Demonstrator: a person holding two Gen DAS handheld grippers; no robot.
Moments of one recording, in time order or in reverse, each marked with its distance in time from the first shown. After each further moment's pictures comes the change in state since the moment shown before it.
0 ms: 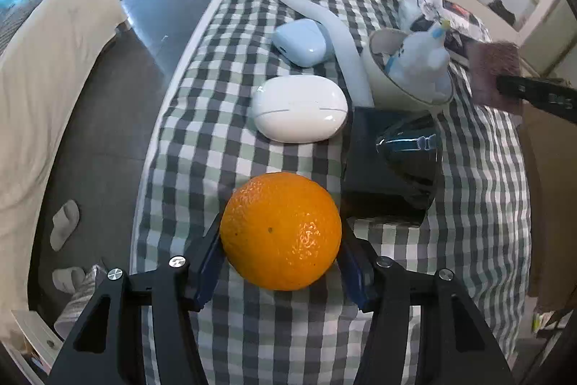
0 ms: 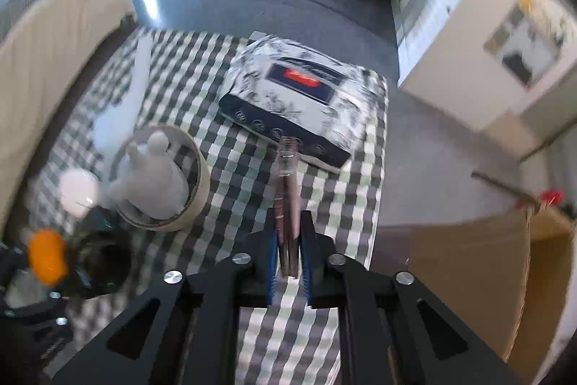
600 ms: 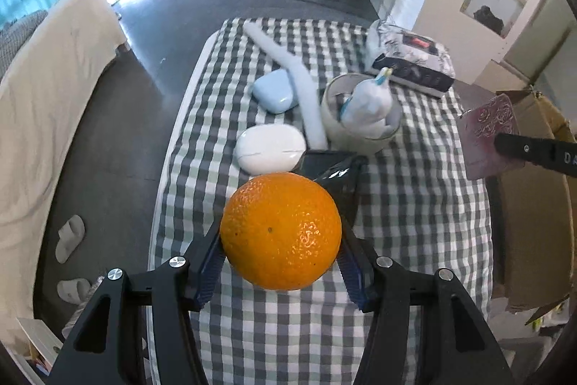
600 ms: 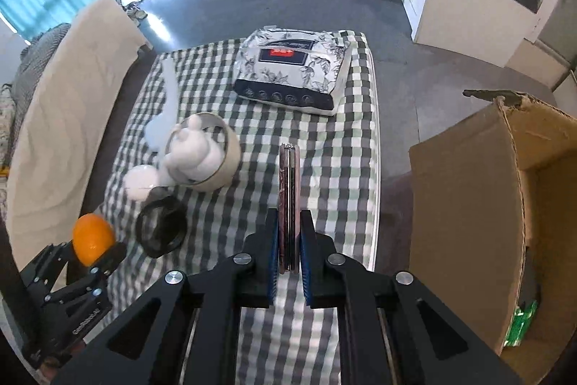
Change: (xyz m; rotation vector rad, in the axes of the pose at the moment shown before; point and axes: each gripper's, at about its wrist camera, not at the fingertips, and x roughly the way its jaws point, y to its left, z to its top) left arm -0.056 -0.028 0.011 0.048 -0.069 -0.012; right arm -0.051 -0.024 -0.034 0.171 0.045 0.189
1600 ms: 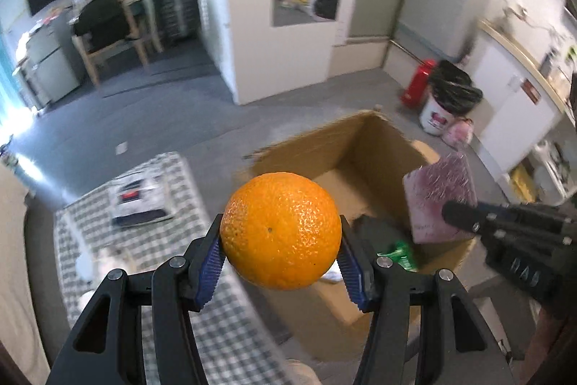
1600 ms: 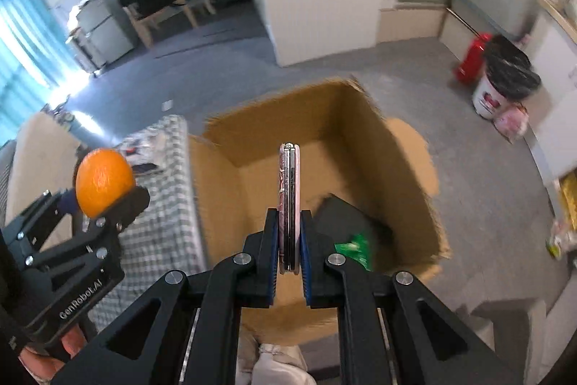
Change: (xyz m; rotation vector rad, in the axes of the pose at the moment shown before) left arm -0.125 -0.310 0.054 0.485 -0.149 -0.315; right arm -0.199 -0.205 -0.085 0.402 -0.156 -0.222
